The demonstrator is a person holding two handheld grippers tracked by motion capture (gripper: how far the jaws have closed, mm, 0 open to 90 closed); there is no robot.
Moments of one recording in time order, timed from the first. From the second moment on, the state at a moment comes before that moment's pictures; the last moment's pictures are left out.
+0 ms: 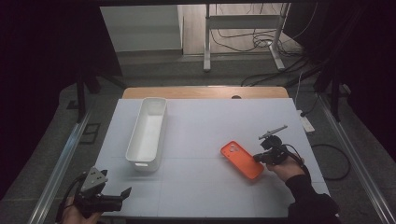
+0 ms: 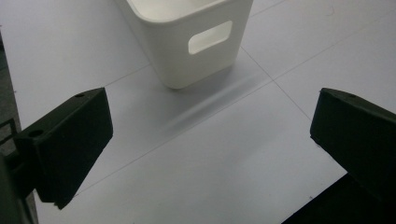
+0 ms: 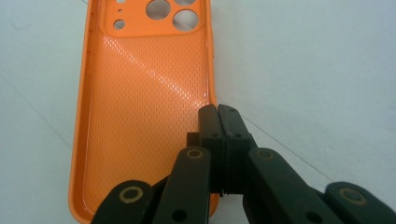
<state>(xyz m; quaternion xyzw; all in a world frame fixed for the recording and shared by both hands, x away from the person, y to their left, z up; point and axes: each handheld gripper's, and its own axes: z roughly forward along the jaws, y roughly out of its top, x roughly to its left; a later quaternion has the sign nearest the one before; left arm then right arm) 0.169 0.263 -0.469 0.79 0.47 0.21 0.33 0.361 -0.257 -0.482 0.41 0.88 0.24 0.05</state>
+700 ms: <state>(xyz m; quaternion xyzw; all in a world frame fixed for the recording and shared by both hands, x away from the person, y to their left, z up) 0.174 0.259 -0.466 0.79 0.49 0.19 0.32 0.349 -0.257 -0.460 0.40 0.86 0.30 0.08</state>
